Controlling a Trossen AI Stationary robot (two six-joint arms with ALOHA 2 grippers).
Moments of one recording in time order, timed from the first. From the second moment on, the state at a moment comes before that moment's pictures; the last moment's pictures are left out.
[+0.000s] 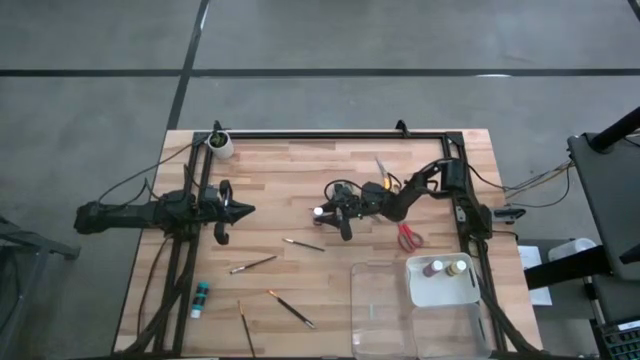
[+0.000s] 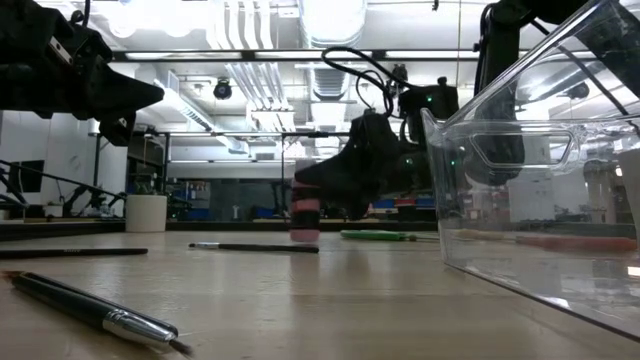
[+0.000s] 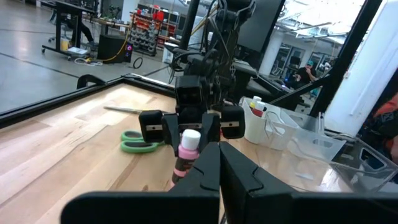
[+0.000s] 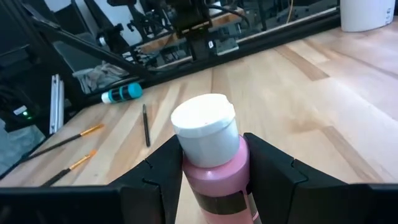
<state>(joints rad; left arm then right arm) 0.00 0.05 0.00 0.03 -0.10 -0.26 -0.18 2.16 0.73 1.34 -0.31 0.34</state>
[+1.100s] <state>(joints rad) 0.00 0.05 0.00 0.03 -0.10 -0.26 -0.18 2.16 0.73 1.32 -0.31 0.34</state>
